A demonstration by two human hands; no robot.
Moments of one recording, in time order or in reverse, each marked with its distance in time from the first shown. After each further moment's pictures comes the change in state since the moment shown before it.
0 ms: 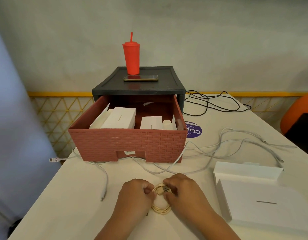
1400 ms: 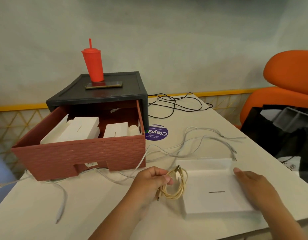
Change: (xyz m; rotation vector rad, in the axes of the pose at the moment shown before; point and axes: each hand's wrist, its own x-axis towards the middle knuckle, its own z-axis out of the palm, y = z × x) left_hand 0.010 0.093 0.063 -0.702 -0.376 -0.146; right_hand -0.085 0.132 -0.150 0.057 0.352 0.911
